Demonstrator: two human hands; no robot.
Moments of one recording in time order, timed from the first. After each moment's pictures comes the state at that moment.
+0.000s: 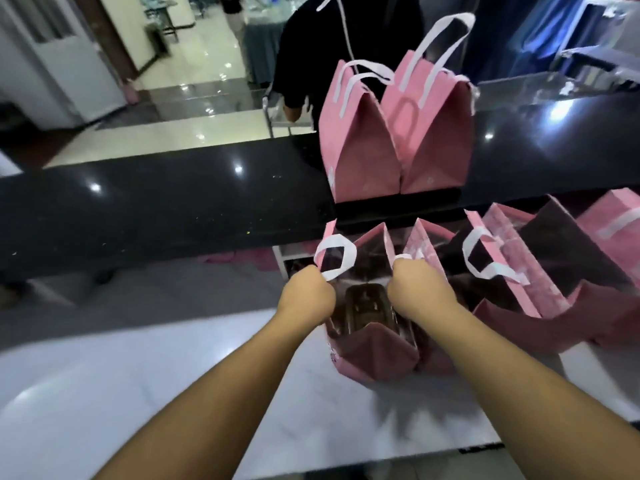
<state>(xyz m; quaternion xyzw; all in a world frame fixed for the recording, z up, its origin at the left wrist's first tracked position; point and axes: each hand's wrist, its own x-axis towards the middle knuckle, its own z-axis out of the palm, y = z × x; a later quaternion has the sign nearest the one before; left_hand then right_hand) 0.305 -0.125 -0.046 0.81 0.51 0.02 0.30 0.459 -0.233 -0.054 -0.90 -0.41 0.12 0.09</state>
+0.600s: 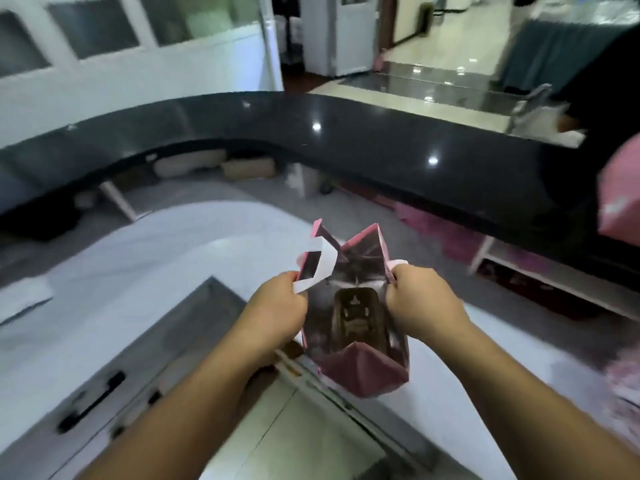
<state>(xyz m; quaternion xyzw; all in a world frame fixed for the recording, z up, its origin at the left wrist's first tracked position) -0.062 -0.209 -0.033 0.59 0.72 0.23 0.30 0.168 -0.176 -0.030 -0.69 -0.70 0.15 0.10</state>
